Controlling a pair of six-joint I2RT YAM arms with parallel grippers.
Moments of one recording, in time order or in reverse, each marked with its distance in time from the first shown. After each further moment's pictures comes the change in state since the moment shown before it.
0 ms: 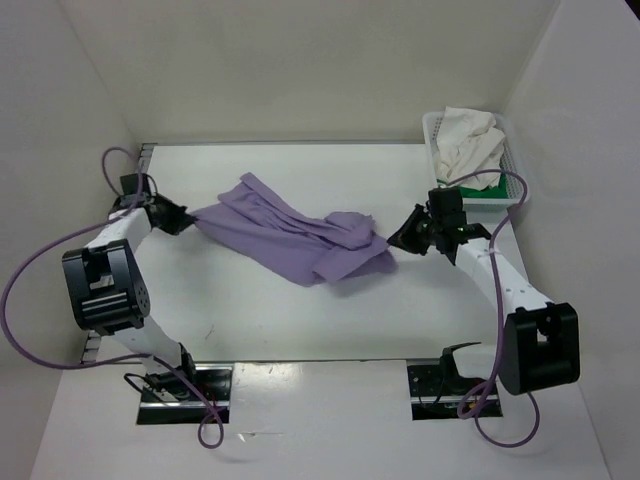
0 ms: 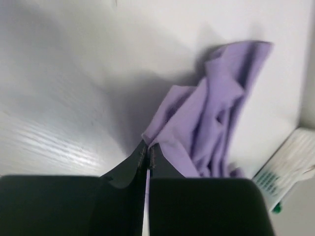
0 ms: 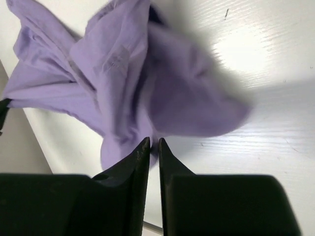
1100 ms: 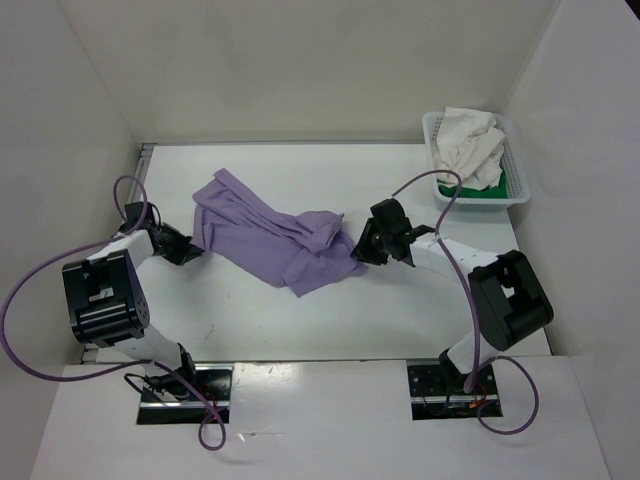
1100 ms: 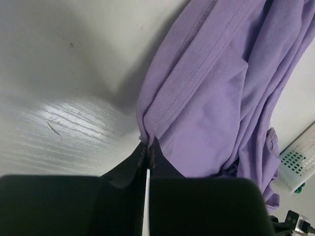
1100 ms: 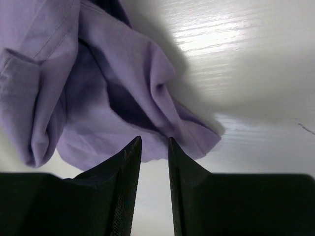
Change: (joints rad) left arm 0.072 -0.090 -0.212 -0.005 0.079 0.082; right arm 0.303 0.268 -0.004 0.201 0.167 0.058
